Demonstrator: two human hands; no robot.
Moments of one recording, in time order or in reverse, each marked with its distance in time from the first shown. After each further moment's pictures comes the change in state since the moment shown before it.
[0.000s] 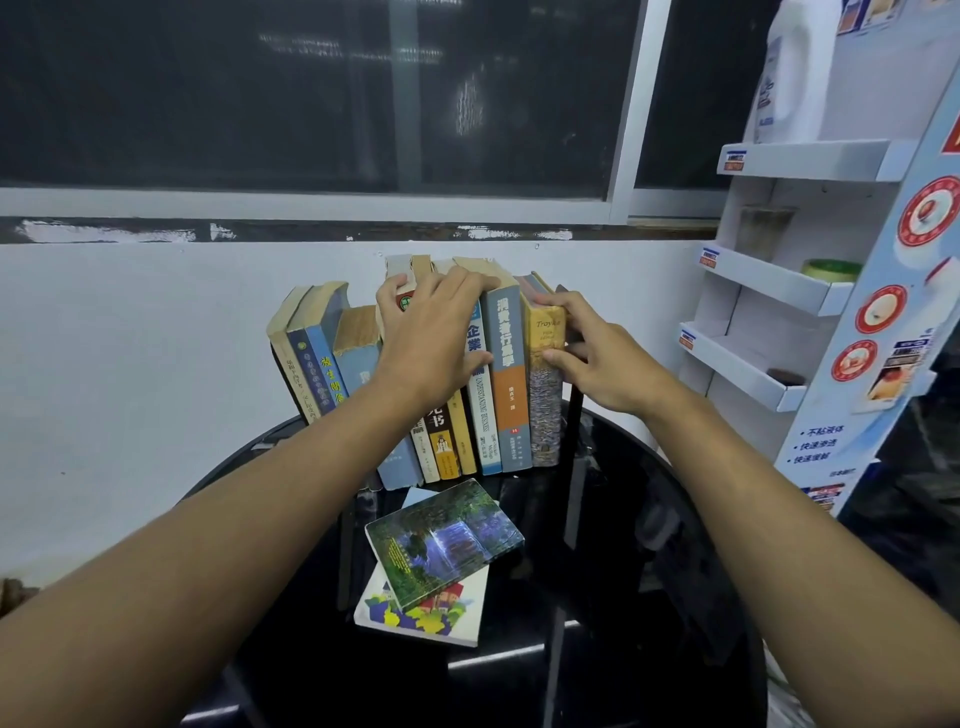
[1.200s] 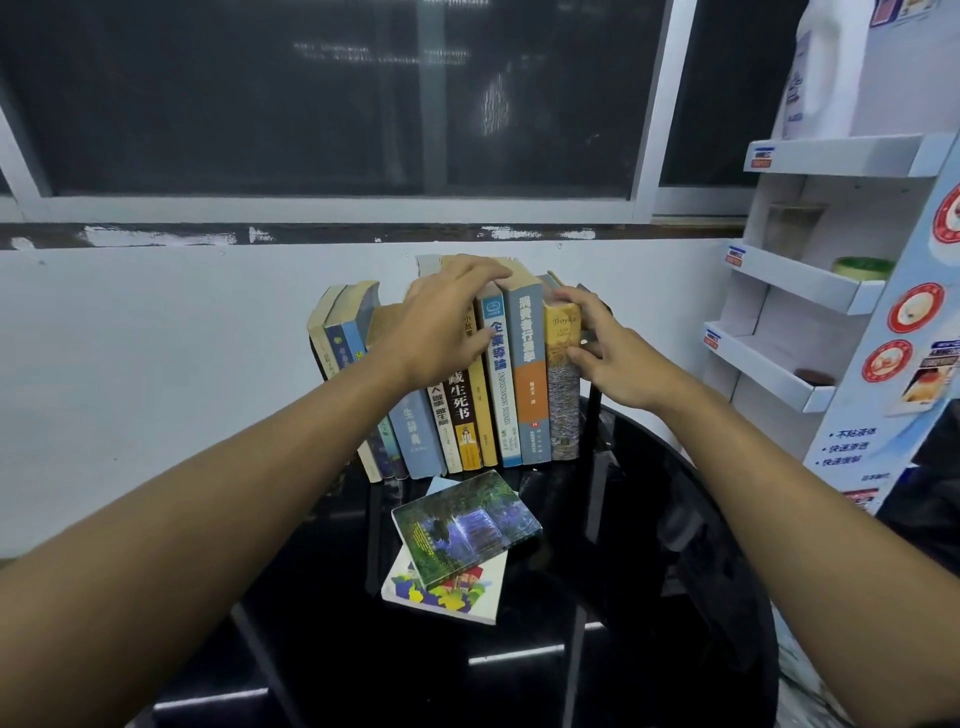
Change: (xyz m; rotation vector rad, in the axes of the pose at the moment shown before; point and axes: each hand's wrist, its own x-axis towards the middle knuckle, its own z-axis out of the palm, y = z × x) left_hand 0.003 -0.017 -0.027 -0.239 -0.094 0.076; right_hand -0.005 -0.010 -0.001 0.041 -0.076 0.010
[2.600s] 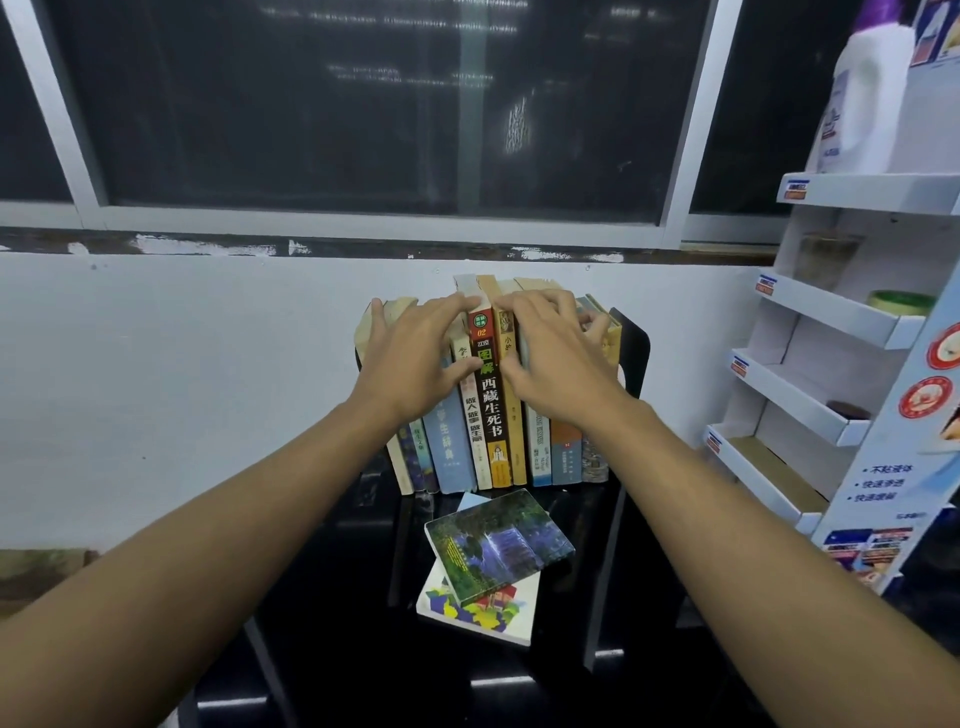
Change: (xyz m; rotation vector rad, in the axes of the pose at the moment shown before) left_hand -0.041 -0.038 -0.018 0.136 0.071 -0.207; right_hand 0.030 -0.088 0.069 -0.625 0.303 -0.245
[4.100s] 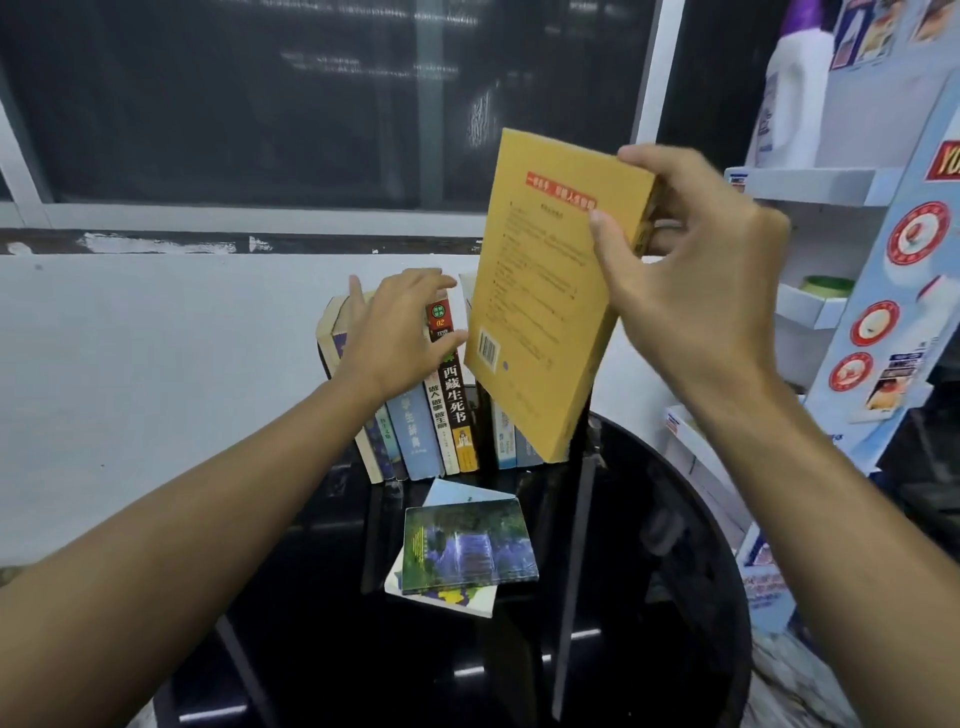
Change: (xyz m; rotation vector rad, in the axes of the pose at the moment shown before) left_hand 0.010 0.027 -0.006 0.010 0.061 0.016; right_hand -0.054 -0.022 -0.151 0.256 0.649 0.099
